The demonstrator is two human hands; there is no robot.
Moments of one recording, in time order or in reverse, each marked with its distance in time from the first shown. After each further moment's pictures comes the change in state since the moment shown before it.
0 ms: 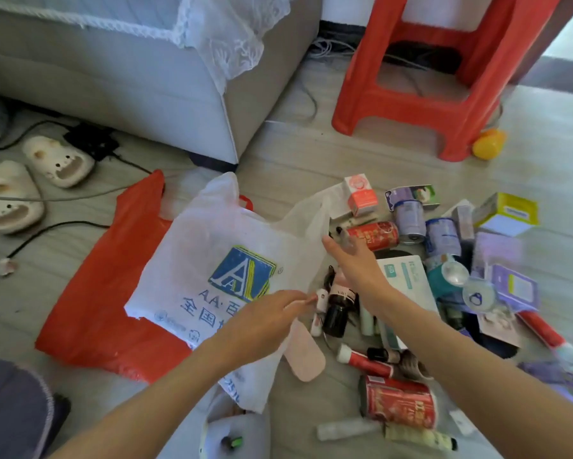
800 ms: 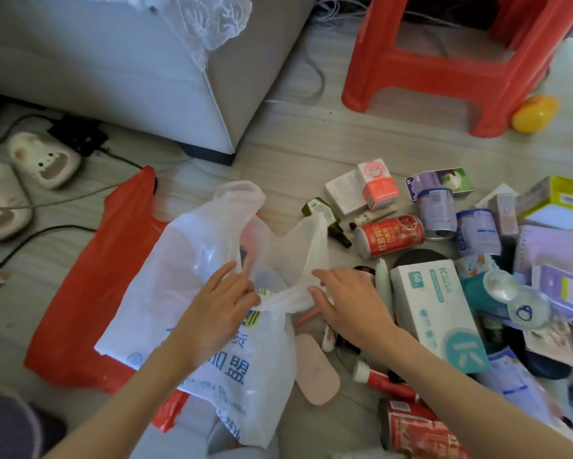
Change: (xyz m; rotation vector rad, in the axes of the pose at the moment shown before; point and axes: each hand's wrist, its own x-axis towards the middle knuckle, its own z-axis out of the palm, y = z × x) left_hand -0.011 -0.081 0.000 0.358 0.255 0.037; right_hand 0.026 0.054 0.016 -1.087 -0.135 -0.620
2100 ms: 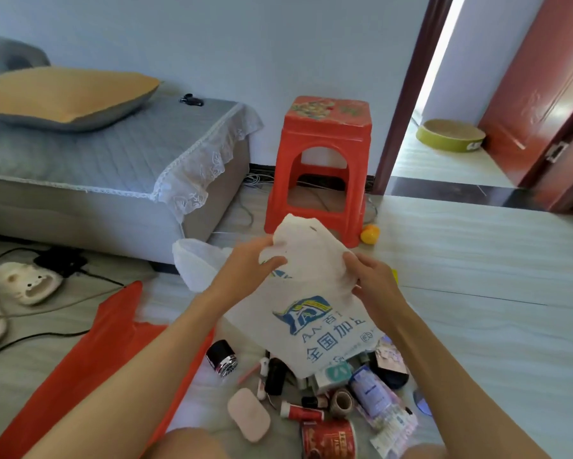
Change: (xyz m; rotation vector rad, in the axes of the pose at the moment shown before) left_hand 0.165 0.118 -0.237 -0.671 0.144 -0.400; right_hand -0.147 -0.044 -0.273 1.181 0.548 0.487
